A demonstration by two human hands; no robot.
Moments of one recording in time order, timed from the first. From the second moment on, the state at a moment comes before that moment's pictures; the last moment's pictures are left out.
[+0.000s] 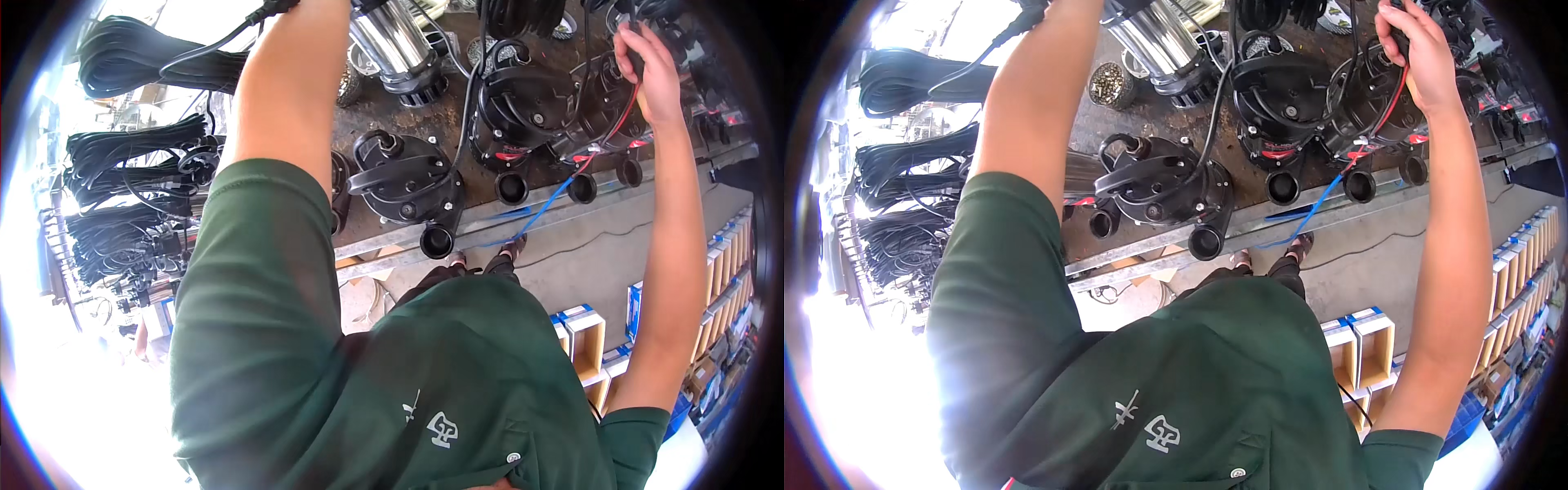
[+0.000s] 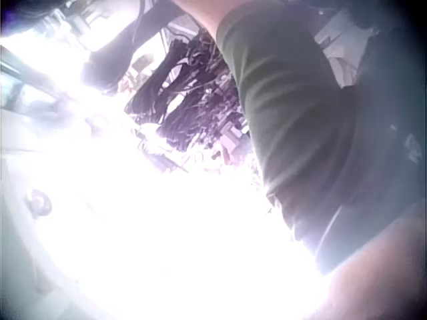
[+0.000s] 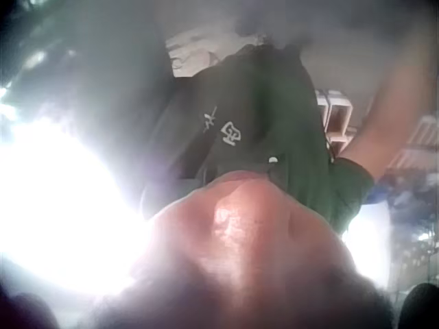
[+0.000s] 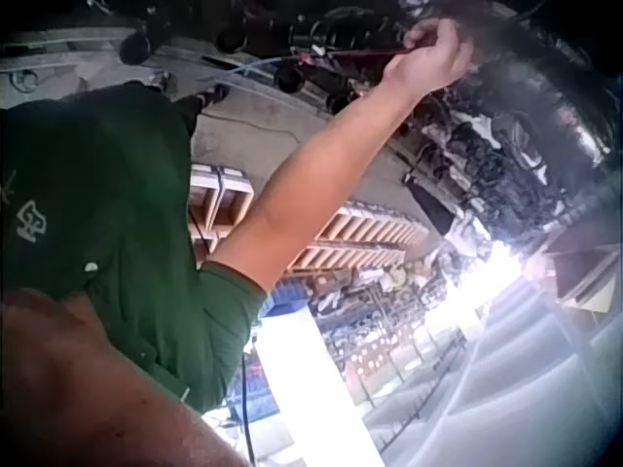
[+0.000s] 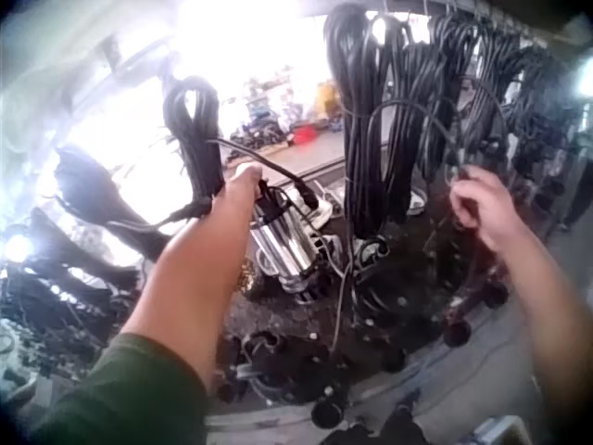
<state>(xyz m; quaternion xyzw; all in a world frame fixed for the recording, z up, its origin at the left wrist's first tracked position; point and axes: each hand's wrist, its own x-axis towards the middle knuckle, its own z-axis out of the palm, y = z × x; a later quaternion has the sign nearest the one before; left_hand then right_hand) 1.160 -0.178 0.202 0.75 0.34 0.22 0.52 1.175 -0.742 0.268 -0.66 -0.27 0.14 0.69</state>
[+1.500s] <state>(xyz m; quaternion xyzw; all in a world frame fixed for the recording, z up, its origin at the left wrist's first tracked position) 1.018 -0.241 0.293 0.97 -0.20 0.05 -0.13 1.173 -0.738 0.273 -0.64 -0.24 0.14 0.72</state>
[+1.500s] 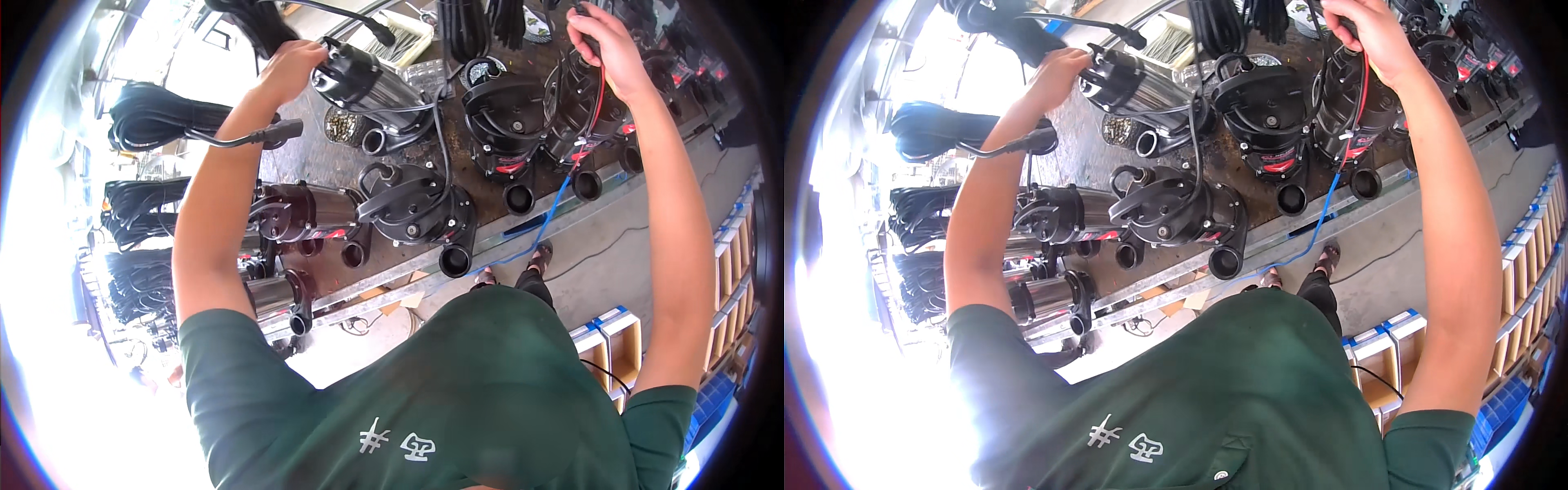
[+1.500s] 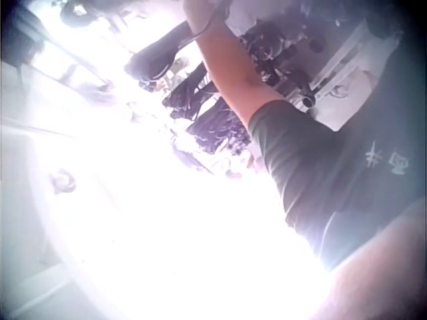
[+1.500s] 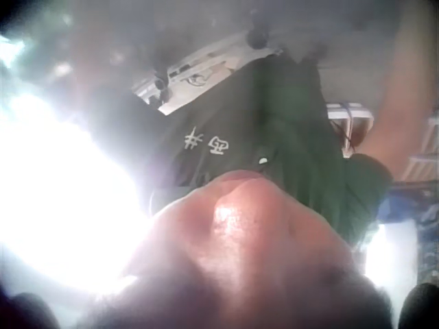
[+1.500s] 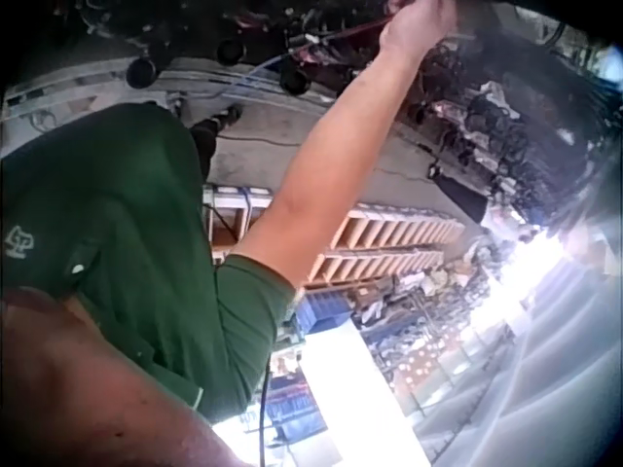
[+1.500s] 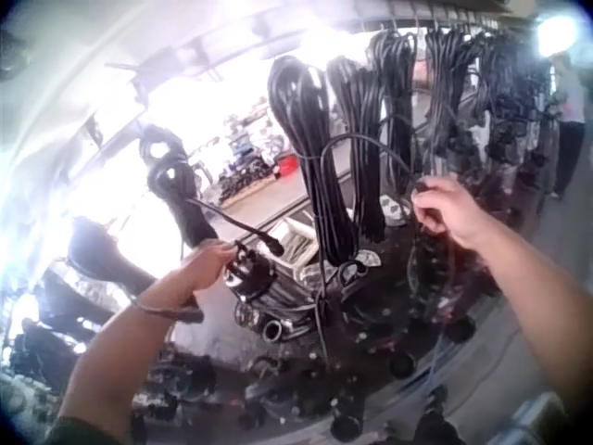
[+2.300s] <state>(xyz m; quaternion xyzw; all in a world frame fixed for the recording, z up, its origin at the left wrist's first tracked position) 1.024 -0.426 0.289 0.98 -0.01 0.01 -0.20 1.191 -0.751 0.256 -0.64 -0.26 0.17 0.71</state>
